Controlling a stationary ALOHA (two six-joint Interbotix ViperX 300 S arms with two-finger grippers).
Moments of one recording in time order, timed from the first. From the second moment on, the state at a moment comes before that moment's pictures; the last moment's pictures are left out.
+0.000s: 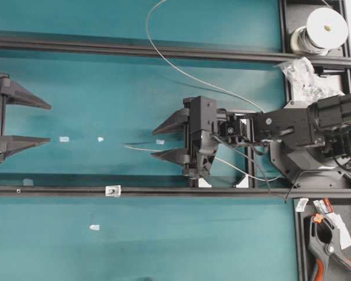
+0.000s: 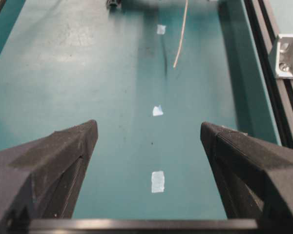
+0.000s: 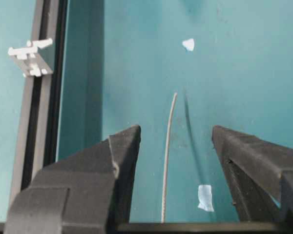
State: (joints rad) left arm 0.01 -0.07 1.18 -0.04 -0.81 0.00; right arm 0.04 -0.09 1.08 0.02 -0.43 0.30
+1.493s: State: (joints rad) left arm 0.01 -0.06 1.17 -0.04 -0.81 0.00; right arm 0.04 0.02 1.01 0.02 -0.35 0.37
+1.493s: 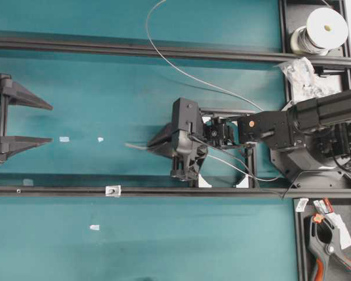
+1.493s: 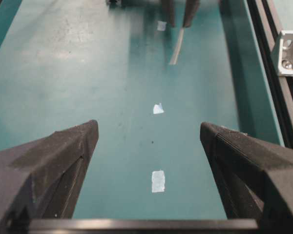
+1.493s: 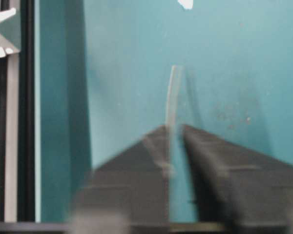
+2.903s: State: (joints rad) left arm 0.02 -0.17 1.15 -0.04 -0.73 0.01; right arm 0.03 -0.32 1.02 -0.03 -0.13 0.35
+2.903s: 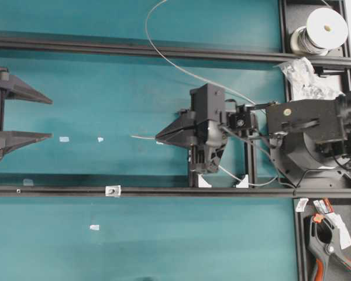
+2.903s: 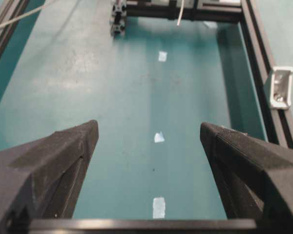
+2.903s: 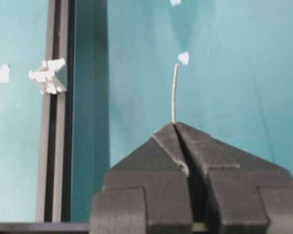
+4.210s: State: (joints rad) left arm -0.13 -0.11 1.16 -0.07 -0.93 -0.08; right arm 0.21 -0.46 1.21 0.10 -0.45 0.36
